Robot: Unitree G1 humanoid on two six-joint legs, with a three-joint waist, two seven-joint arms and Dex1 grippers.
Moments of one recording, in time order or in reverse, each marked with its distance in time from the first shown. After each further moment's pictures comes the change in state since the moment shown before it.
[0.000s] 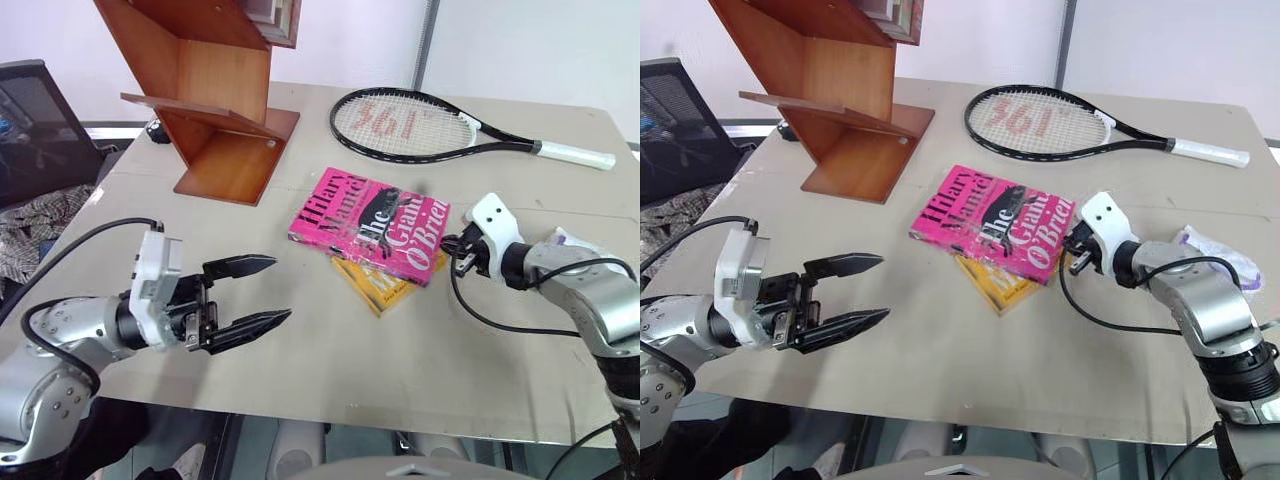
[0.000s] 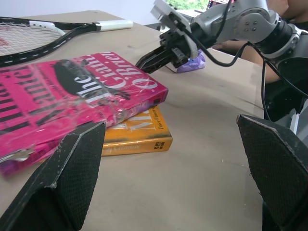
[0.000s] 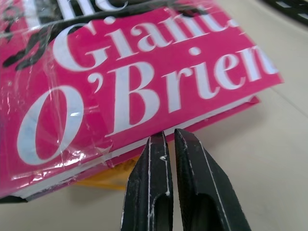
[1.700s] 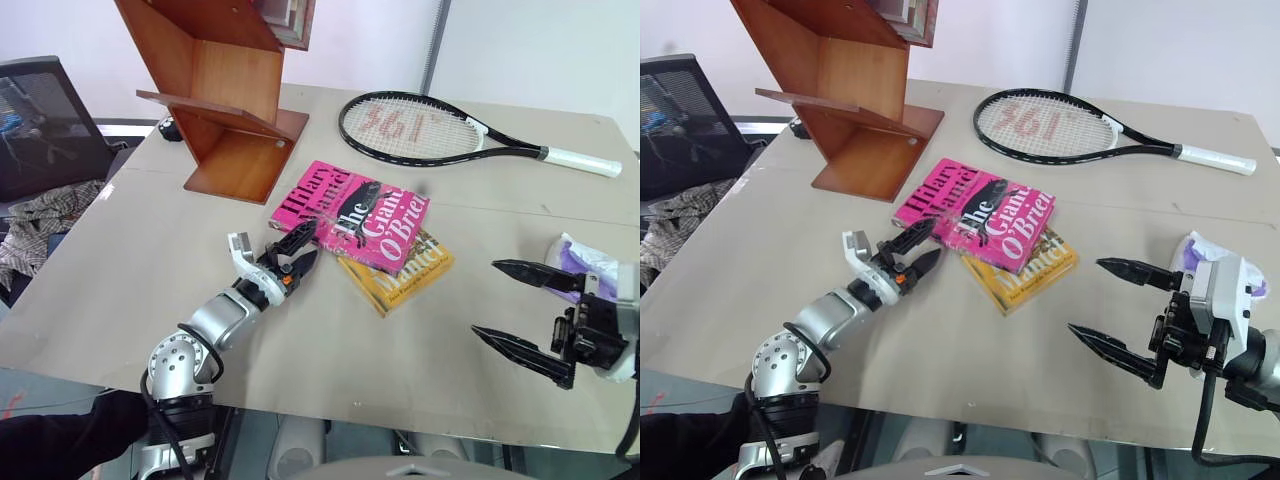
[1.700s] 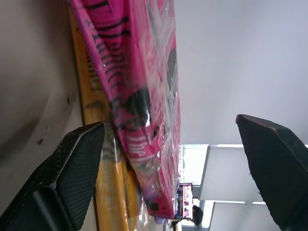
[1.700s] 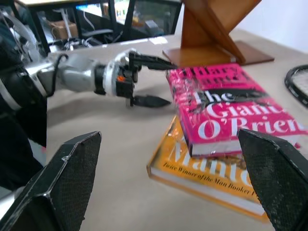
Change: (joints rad) left arm -0.349 -0.582 -0.192 0.506 -0.872 0.250 1.287; right arm 0.731 -0.074 -0.712 -0.506 0.566 -0.351 0.351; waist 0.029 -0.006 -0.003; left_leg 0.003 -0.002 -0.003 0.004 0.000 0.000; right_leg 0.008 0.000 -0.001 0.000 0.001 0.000
